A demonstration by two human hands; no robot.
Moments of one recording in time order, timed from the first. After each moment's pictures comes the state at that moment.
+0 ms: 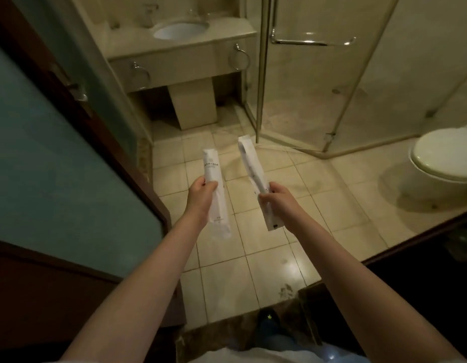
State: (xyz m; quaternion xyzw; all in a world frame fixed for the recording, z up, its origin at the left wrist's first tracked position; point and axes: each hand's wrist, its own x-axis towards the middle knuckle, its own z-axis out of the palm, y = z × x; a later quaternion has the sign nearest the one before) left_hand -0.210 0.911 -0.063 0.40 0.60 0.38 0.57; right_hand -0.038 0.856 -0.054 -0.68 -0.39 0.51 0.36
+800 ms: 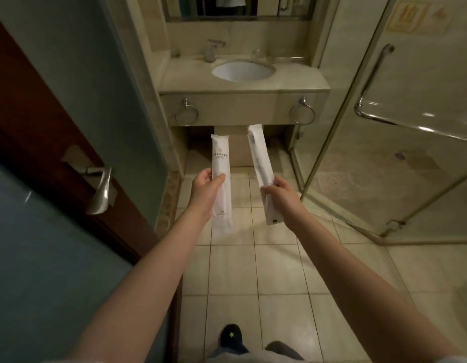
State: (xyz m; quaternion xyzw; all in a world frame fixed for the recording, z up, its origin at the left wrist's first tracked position) left_hand -0.294 1.324 -0.040 0.35 0.59 0.50 0.52; right_hand -0.127 1.310 -0.034 -0.62 -0.45 0.52 0.38
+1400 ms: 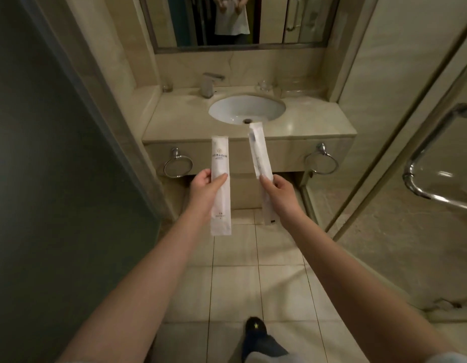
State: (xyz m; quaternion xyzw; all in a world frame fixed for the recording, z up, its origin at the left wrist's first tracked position) left_hand -0.303 1.709 -0.025 0.37 0.58 0.53 0.50; right_hand -0.141 1.704 -0.034 -0.60 -0.47 0.48 0.44
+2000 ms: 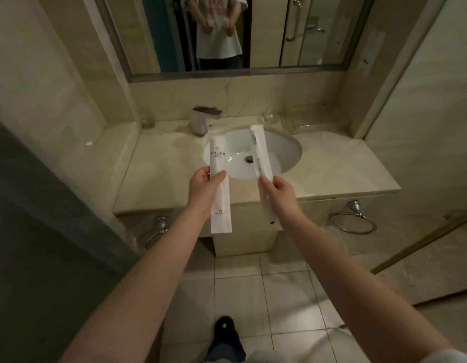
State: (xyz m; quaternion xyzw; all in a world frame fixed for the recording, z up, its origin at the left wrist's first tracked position) left_hand -0.352 2.089 -0.023 0.38 0.58 0.51 0.52; right_hand -0.191 2.071 -0.037 -0.62 -0.46 0.46 0.44
